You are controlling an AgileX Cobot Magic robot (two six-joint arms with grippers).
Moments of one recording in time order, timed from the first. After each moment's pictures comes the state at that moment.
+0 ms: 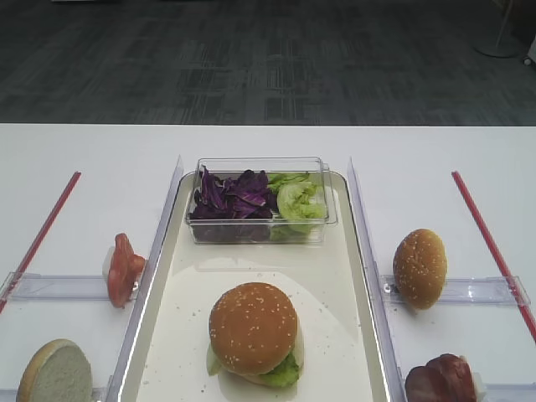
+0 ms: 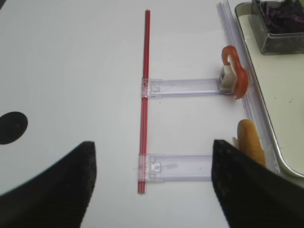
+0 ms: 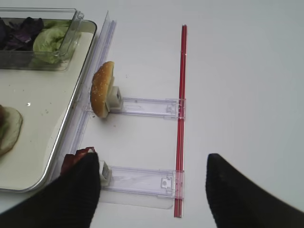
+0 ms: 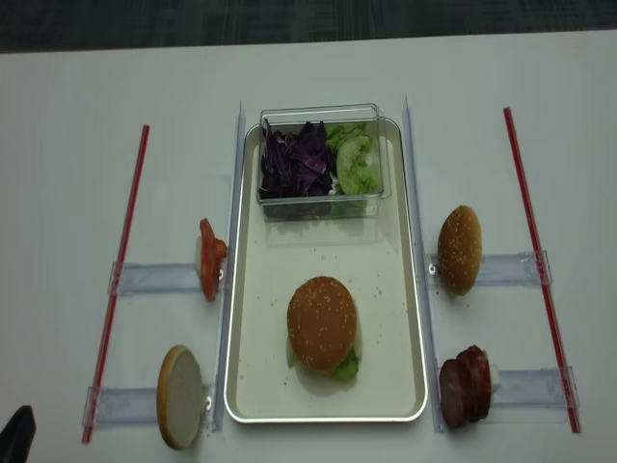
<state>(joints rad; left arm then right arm) 0.05 -0.02 -0.49 0.04 1.18 -0.03 -0.01 0.04 -0.48 0.16 1.12 -0.10</state>
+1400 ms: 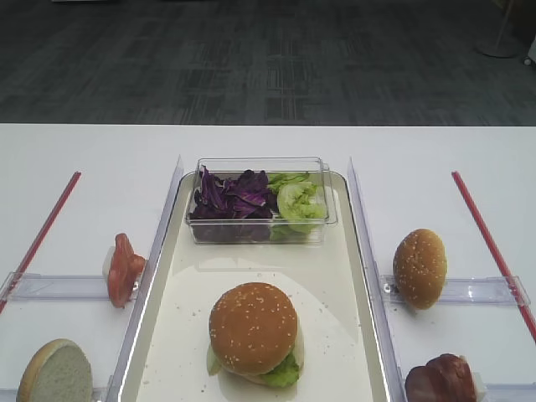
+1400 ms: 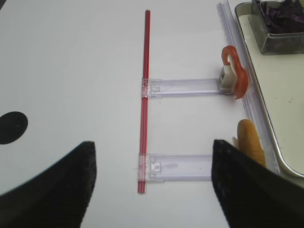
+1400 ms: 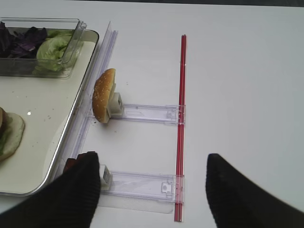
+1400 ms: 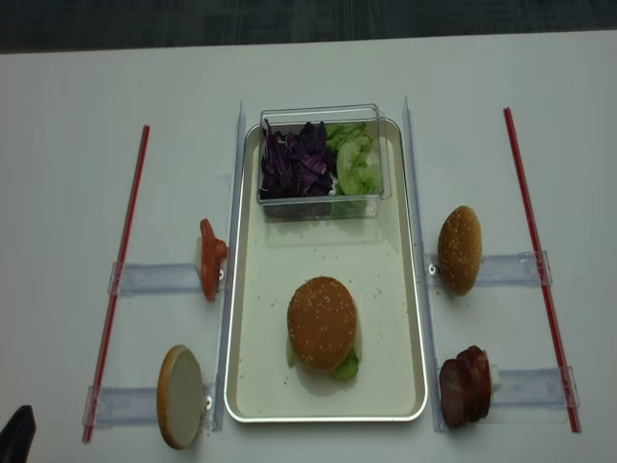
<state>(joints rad) 0.05 -0.02 -0.49 0.04 1.18 -0.03 -0.01 -0.02 -0.48 0.16 1.13 -0.10</state>
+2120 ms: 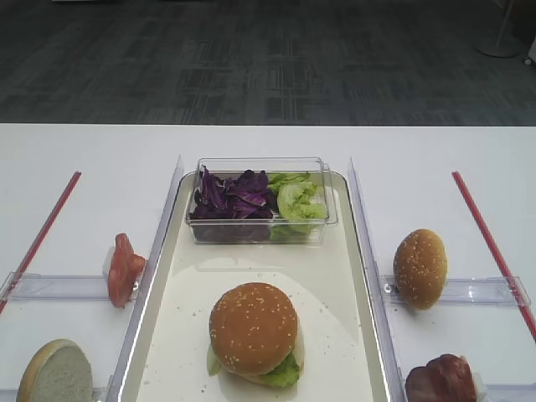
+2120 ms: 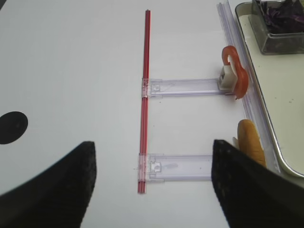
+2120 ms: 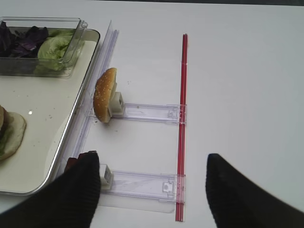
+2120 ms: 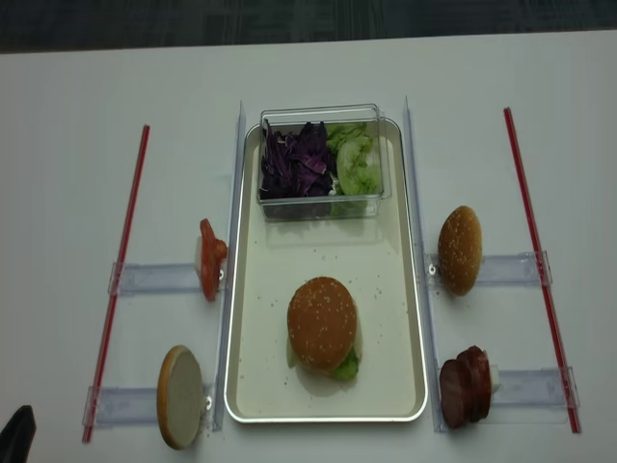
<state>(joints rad) 0.05 -0.02 -0.49 0.04 1.18 -0.03 -0.01 -0.02 -0.48 0.16 1.13 -0.10</state>
